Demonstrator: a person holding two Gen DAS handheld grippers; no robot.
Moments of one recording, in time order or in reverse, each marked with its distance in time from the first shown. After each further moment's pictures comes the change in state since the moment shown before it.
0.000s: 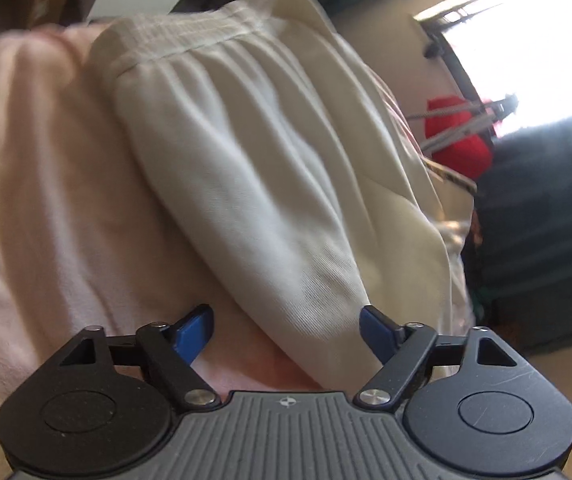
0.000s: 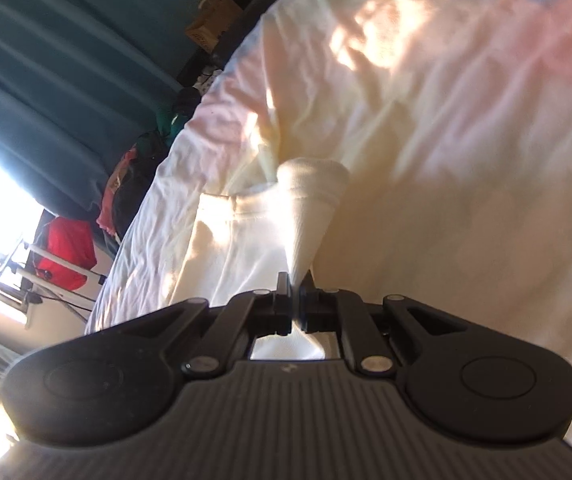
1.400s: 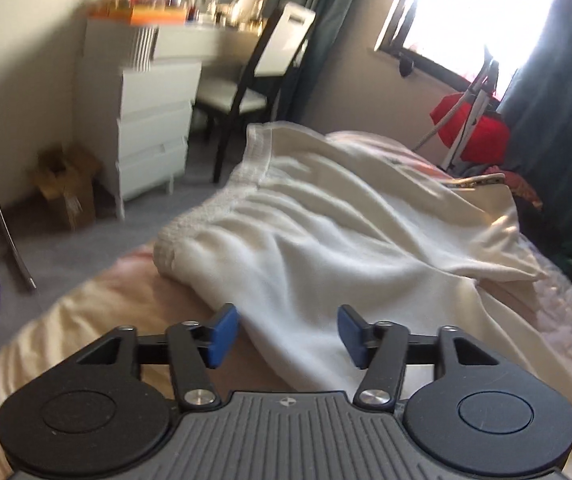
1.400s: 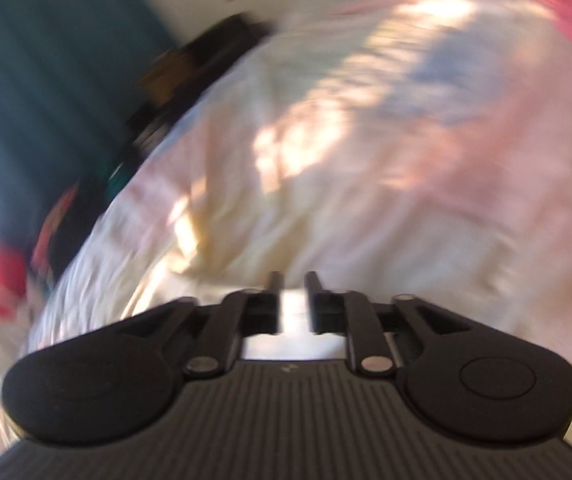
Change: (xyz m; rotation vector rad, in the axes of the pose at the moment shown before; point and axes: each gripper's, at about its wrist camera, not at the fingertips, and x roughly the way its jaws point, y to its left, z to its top) left arm -0.121 -0.049 -0.015 0.660 -0.333 0.324; right arm -0.042 -0.010 0.023 -0.174 -0.164 -0.184
